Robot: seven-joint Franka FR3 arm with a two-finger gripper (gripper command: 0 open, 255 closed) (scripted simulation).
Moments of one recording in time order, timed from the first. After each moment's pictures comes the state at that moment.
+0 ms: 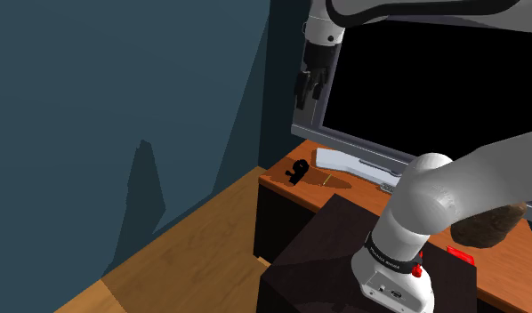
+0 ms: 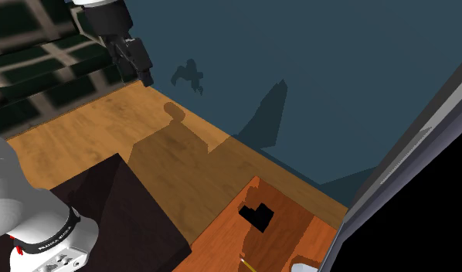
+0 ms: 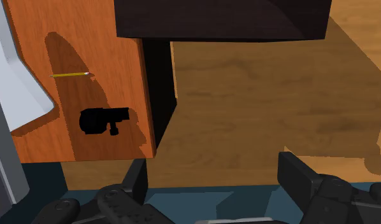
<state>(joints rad) -0.02 -0.74 0.00 -2.37 -0.09 1.71 -0.06</state>
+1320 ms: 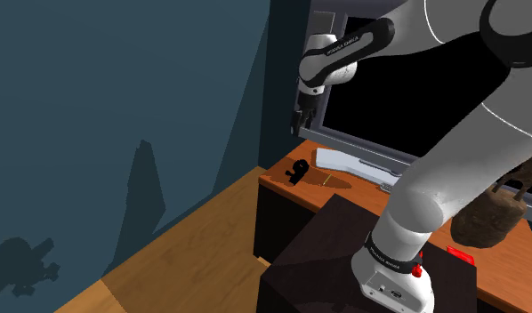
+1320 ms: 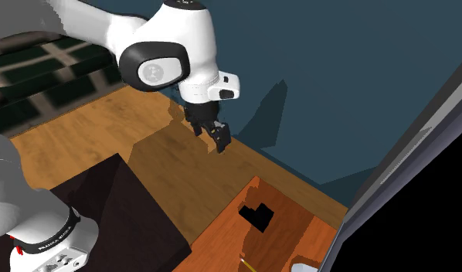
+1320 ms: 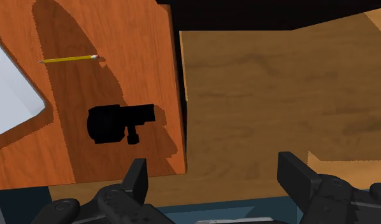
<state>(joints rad) -0.09 -0.29 -0.29 -2.42 -0.11 2.19 -0.33</state>
